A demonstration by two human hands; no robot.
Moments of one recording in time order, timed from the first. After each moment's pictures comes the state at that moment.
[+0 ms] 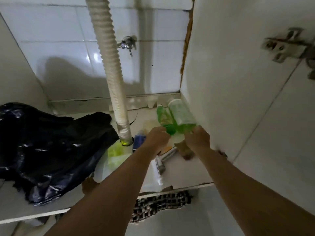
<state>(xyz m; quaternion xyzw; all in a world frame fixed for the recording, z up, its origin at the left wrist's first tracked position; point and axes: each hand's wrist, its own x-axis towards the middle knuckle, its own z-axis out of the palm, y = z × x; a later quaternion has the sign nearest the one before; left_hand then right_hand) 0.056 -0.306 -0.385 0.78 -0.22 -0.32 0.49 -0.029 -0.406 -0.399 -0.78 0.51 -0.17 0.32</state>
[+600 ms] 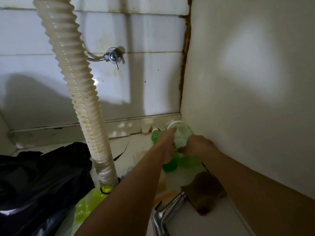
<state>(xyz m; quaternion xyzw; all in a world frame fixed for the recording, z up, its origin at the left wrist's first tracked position) 0.154 -0.460 -0.429 0.59 -0.10 -0.46 0.65 0.079 -0.522 -0.429 -0.87 0.47 0.02 0.12</state>
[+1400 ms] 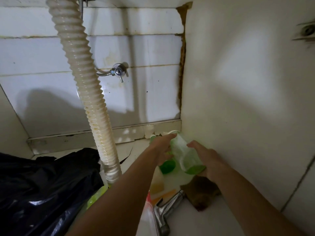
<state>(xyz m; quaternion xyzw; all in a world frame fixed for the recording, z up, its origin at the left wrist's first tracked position) 0.145 -0.419 -0.403 0.62 -0.16 -0.45 0.62 0.022 -0.491 -0.424 -0.54 0.48 -0.22 0.66</state>
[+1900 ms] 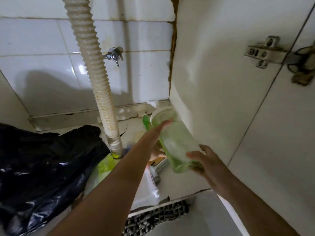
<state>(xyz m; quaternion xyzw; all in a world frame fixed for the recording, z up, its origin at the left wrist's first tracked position) 0.070 -0.326 -0.369 0.57 -0.13 -0.53 0.61 -0.104 -0.372 -0.386 -0.57 0.37 -0.21 0.70</state>
